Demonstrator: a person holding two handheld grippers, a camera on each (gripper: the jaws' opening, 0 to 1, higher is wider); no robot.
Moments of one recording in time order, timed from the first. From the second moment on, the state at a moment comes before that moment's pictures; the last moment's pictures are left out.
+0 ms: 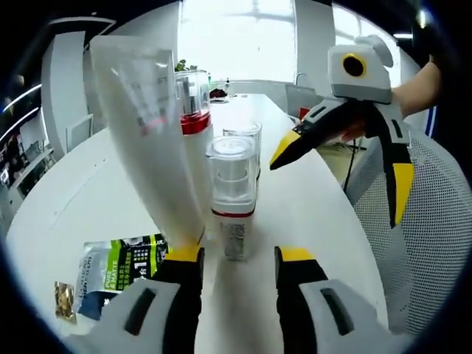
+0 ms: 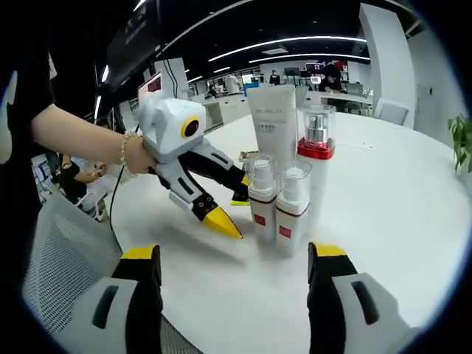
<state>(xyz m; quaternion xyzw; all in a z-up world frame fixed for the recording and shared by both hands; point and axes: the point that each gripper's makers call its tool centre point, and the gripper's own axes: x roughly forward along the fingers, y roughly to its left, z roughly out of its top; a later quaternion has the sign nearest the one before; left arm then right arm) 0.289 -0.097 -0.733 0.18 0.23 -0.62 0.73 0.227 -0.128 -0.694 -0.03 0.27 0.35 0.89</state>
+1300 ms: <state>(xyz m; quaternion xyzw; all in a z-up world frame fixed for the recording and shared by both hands) 0.230 0.049 -0.696 0.02 0.30 -0.39 0.87 0.208 -0.133 -0.674 -0.05 0.26 0.36 0.89</state>
